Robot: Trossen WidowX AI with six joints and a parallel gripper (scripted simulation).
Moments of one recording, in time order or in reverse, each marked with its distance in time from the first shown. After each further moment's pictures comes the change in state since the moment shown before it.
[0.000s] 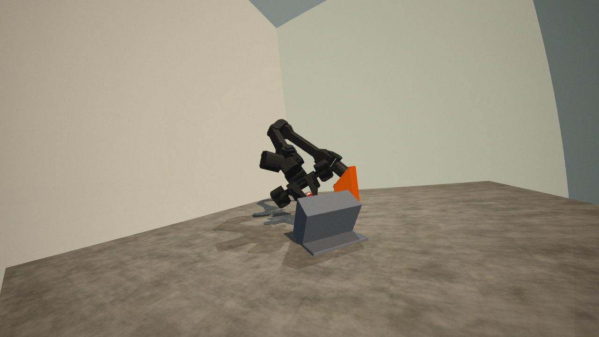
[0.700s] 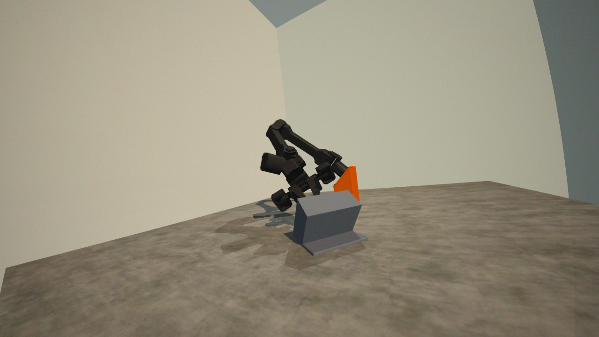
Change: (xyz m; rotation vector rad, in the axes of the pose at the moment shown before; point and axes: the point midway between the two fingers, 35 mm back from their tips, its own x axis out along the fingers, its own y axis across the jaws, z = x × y) arm 0.014 0.000 0.000 0.000 0.000 0.000
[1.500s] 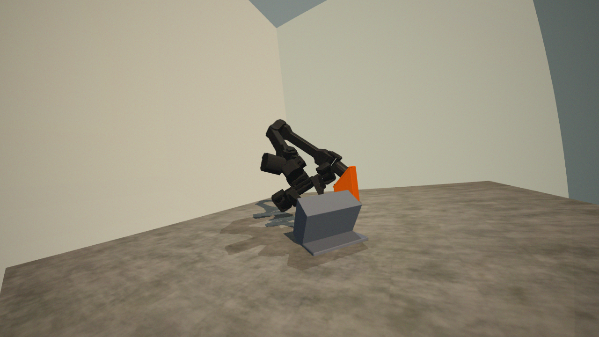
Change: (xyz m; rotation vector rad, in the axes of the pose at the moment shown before) arm 0.002 0.000 0.000 0.000 0.001 0.001
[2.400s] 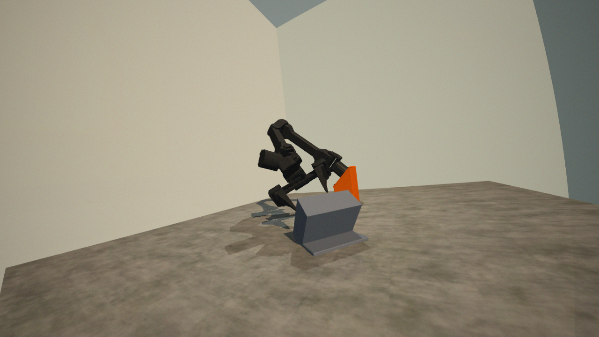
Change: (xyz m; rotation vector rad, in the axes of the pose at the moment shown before) arm -0.022 -0.003 0.004 0.002 0.000 -0.006
